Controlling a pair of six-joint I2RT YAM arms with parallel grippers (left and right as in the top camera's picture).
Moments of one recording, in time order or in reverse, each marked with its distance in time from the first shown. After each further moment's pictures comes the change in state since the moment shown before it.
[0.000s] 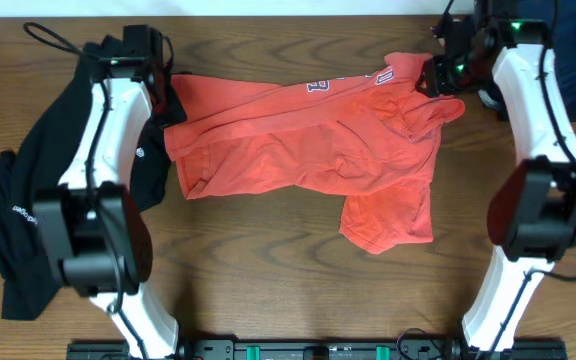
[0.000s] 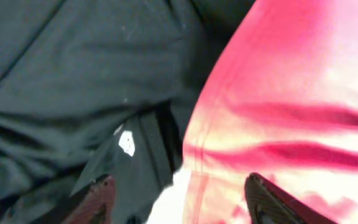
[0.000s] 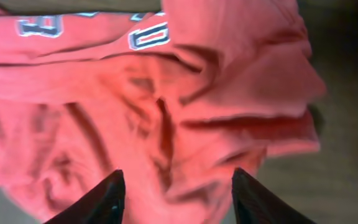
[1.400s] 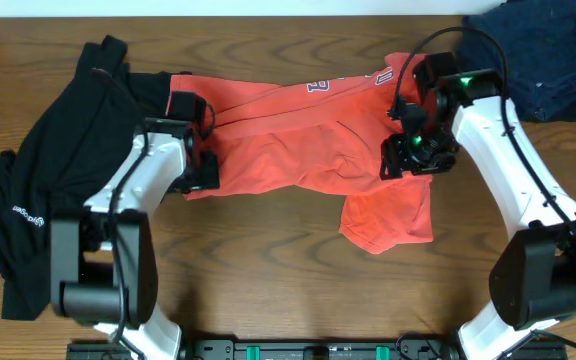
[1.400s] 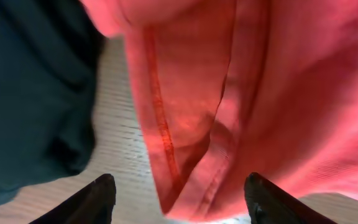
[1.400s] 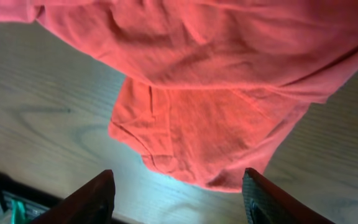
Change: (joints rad) left arm -0.138 -0.115 -0.477 0.162 0.071 0.156; right arm 0.239 -0.303 -0.464 -0.172 0.071 0.174
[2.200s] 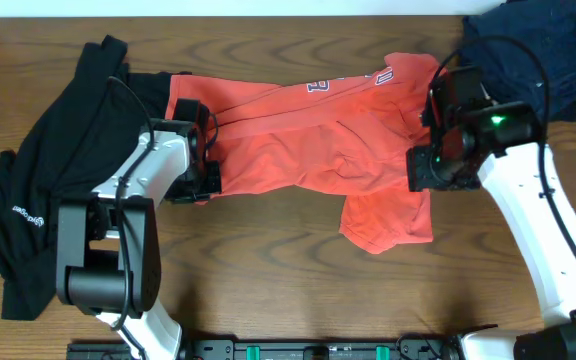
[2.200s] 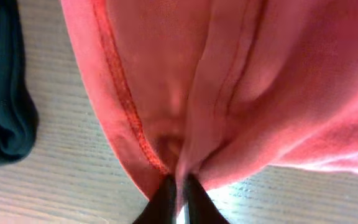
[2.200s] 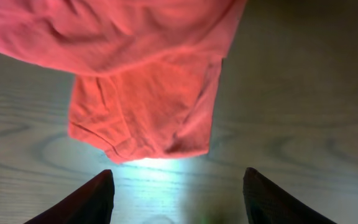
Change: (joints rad) left arm 0.000 0.052 -0.001 -0.073 0.085 -0.024; right arm 0.026 -0.279 -0.142 0.005 0.243 0.196
